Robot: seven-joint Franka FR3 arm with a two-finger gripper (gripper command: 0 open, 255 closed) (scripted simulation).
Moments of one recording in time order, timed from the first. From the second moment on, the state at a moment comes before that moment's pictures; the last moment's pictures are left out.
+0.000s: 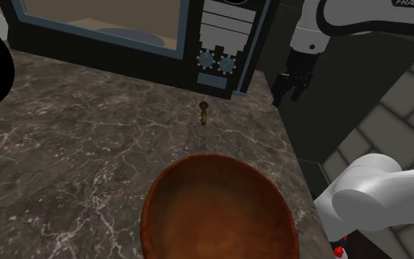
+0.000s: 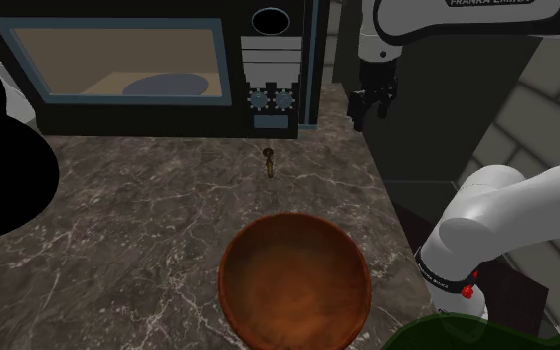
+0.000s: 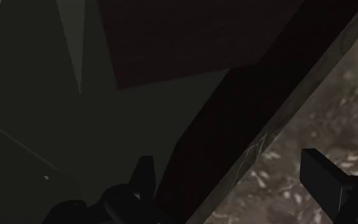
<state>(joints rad) 0.00 -0.75 -0.06 -2.43 -0.09 1.59 0.09</state>
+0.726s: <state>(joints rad) 0.06 -0.70 0.12 -2.37 0.10 1.59 0.38</state>
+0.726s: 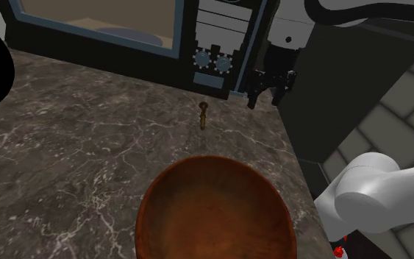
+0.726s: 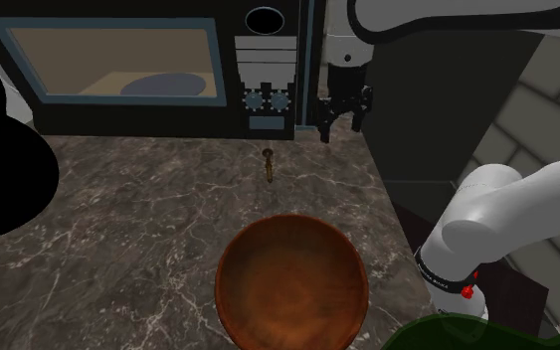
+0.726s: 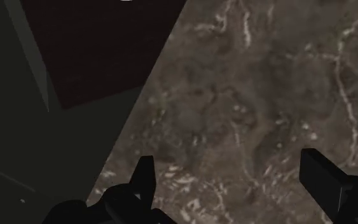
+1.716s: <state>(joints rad) 0.10 -0.44 0.38 -2.09 0.28 1.66 0.82</state>
